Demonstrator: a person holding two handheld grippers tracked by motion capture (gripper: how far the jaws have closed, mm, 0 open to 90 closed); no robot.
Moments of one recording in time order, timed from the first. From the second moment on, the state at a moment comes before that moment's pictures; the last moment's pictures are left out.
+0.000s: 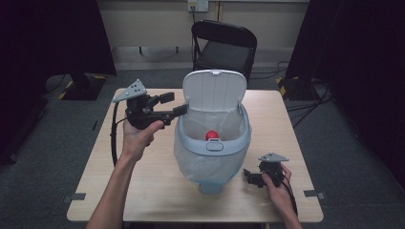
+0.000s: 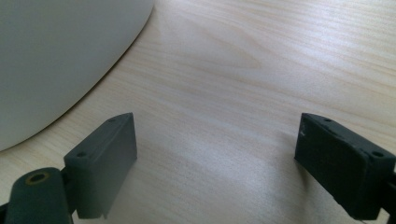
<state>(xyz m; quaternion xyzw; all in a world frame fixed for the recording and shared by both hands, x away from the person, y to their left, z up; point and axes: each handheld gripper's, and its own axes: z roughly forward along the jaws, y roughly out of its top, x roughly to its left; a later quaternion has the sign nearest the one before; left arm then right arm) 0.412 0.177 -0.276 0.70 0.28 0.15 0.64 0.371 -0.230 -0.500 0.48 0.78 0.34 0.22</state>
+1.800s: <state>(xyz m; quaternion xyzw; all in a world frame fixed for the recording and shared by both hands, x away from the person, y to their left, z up) 0.413 0.132 -0.272 0.76 0.21 0.10 0.61 0.371 -0.231 -0.501 0.48 0.78 0.34 0.22</state>
